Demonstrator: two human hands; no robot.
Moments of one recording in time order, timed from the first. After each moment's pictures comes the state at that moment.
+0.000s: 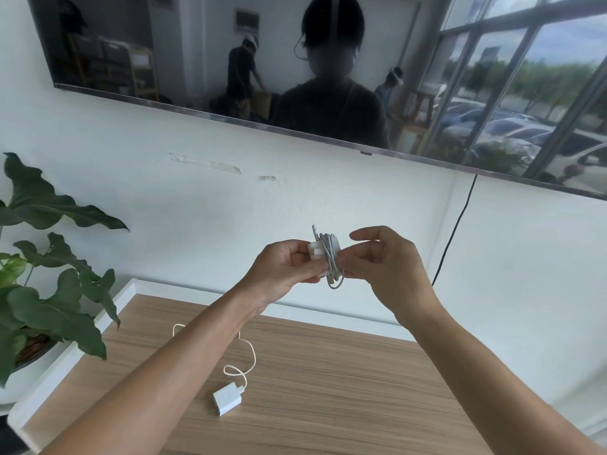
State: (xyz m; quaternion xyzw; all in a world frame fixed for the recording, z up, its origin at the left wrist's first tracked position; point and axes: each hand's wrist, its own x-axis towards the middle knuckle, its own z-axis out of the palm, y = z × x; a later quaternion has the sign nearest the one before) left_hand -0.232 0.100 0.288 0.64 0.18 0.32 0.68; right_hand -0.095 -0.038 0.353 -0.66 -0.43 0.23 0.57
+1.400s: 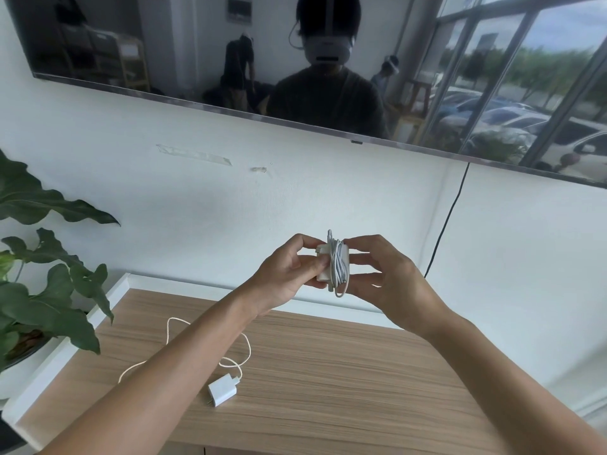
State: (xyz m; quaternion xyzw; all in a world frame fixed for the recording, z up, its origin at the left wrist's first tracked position) left_hand -0.220 0.078 0.283 0.68 0.14 0.29 0.66; right_hand -0.060 -0.067 0.326 -0.61 -0.64 0.14 0.44
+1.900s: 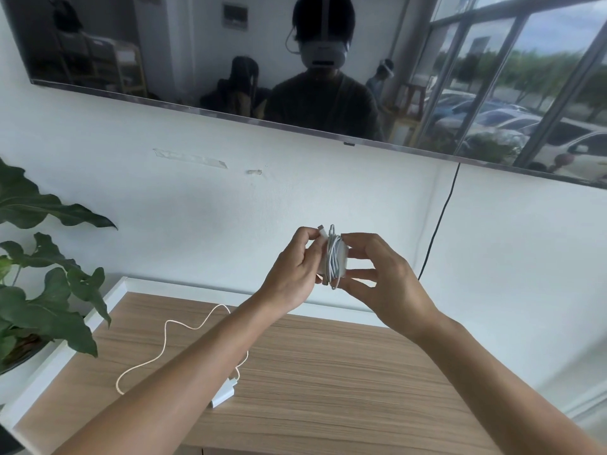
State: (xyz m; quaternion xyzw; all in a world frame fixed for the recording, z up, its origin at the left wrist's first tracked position) left_hand -0.200 0.052 0.295 0.74 0.23 0.38 0.51; right_hand -0.064 -0.070 0.320 -0.61 -0.66 0.02 0.43
